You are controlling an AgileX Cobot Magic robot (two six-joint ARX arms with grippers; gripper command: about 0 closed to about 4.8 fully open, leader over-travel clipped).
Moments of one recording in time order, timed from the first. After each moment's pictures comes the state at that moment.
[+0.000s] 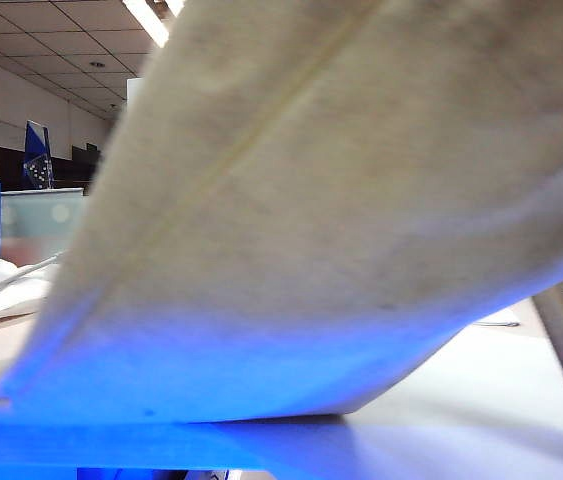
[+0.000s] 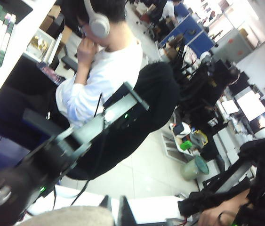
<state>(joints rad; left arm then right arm) -0.79 1.79 2.72 -1.29 1.11 -0.38 0.91 0.87 0.65 -0.54 -0.23 -0.14</state>
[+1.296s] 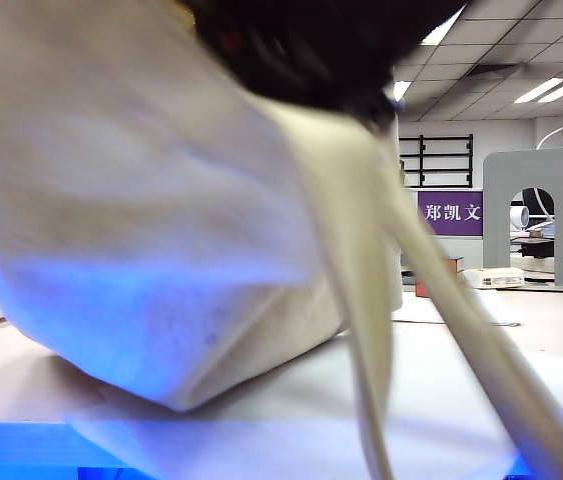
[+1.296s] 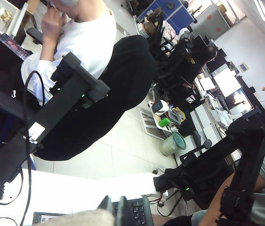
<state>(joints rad) -0.93 1.79 2.72 -1.32 1.11 -0.40 1.08 1.27 0.68 0.07 0.07 0.18</state>
